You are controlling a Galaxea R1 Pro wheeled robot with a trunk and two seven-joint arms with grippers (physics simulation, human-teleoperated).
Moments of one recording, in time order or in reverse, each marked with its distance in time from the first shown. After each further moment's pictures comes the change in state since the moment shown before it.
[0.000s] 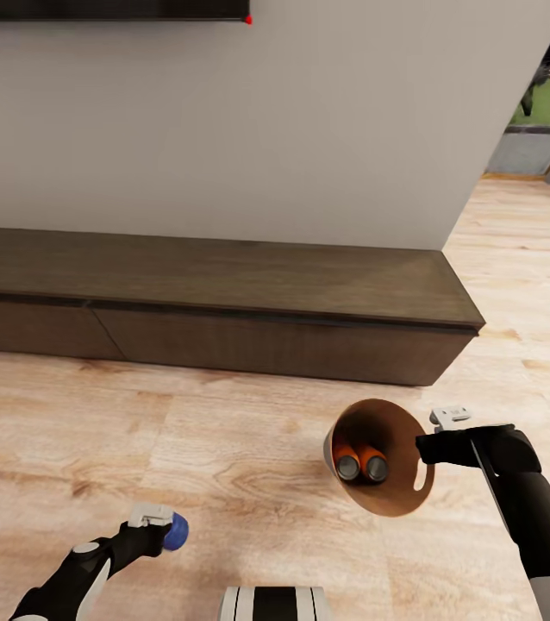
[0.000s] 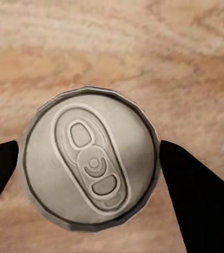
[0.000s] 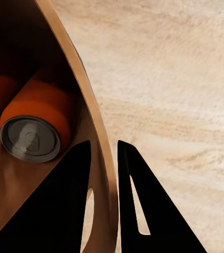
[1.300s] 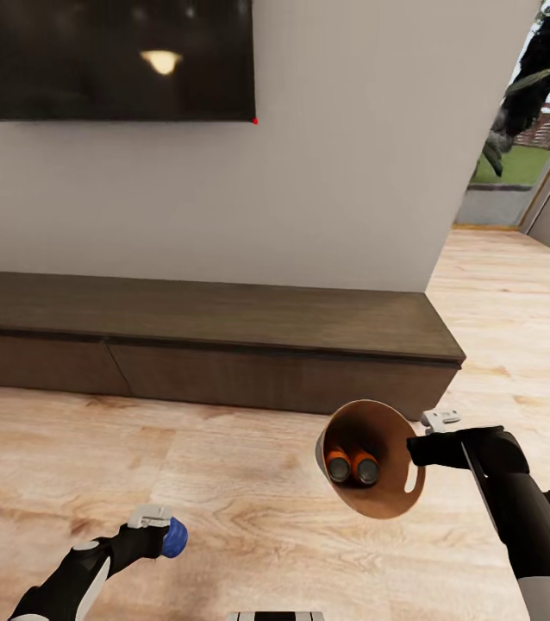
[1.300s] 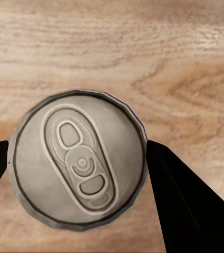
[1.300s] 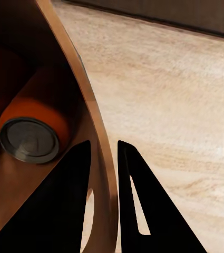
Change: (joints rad) left arm 0.000 0.002 -0.002 -0.008 0.007 0.048 -0.006; right arm 0.000 0.036 0.005 0.011 0.004 -0.001 -0.005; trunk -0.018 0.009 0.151
